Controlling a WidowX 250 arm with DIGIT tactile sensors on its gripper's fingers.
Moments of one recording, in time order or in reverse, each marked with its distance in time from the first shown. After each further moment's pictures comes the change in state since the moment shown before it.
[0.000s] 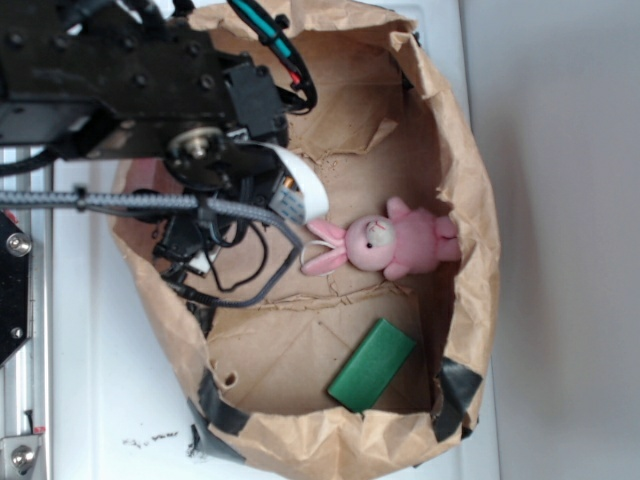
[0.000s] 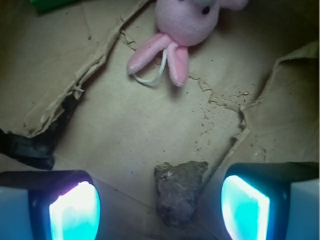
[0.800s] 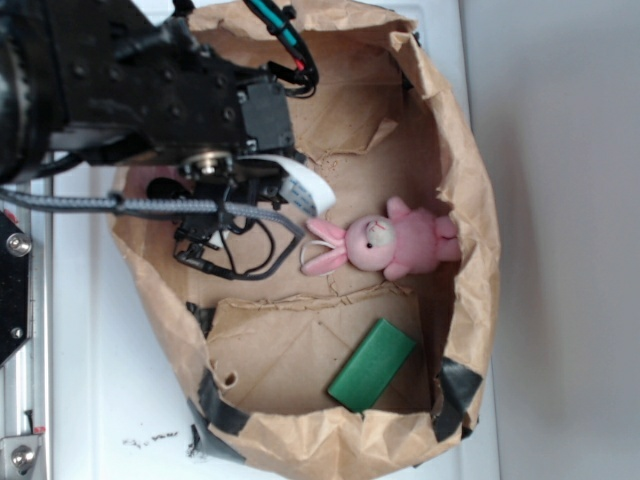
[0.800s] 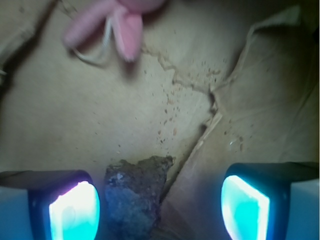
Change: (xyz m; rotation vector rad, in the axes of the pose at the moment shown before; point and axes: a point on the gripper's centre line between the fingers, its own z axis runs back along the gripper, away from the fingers) arm -0.001 0.005 -0.029 0.095 0.045 0.000
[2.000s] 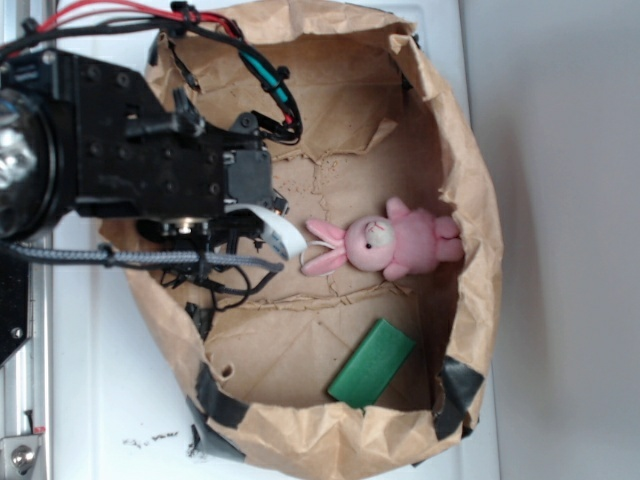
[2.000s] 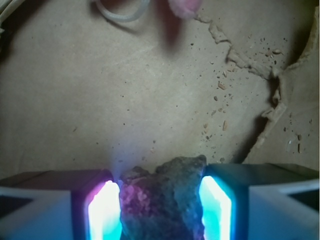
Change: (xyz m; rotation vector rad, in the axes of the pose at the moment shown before) arm -0.005 -0.029 -0.017 -0.013 0.024 -0.047
